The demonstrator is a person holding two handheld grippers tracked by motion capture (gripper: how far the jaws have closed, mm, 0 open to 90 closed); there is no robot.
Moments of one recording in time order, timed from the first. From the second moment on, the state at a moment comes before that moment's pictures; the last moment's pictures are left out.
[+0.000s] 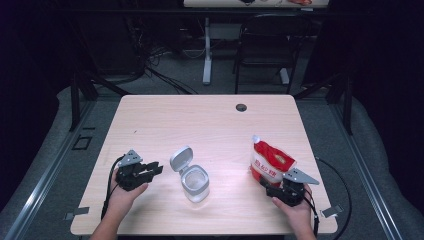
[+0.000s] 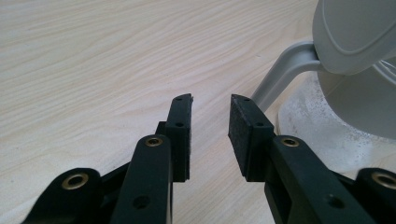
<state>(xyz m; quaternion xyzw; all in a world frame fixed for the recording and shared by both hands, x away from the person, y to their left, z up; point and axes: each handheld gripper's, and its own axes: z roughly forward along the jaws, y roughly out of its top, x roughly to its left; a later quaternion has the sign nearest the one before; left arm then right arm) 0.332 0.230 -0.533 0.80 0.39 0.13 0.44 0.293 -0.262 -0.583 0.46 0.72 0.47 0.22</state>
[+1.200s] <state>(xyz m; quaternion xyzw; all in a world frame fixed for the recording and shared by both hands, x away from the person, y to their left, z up) 0.333 0.235 -0.533 0.79 0.40 0.13 0.44 0.296 -0.256 -0.582 0.44 0.73 0.46 0.24</state>
